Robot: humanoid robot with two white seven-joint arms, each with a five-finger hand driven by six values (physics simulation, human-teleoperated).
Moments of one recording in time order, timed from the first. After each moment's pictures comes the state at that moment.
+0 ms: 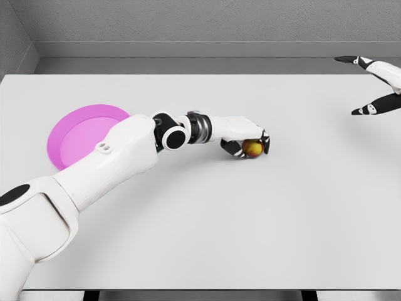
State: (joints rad) left arm -0.99 0.07 -1.16 -0.92 -0.32 -0.30 -0.40; right arm -0.62 -0.74 0.26 -1.00 0.03 -0.61 0.61
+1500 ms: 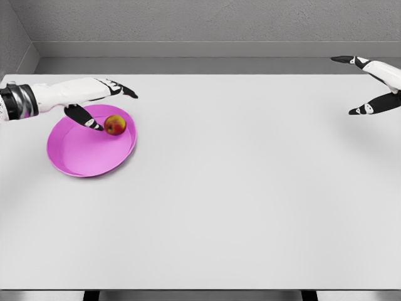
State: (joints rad) left arm -0.93 0.75 -0.98 -1.09 -0.10 -0.61 -0.40; right arm -0.63 -0.73 0.27 -1.00 0.03 -0.61 0.61
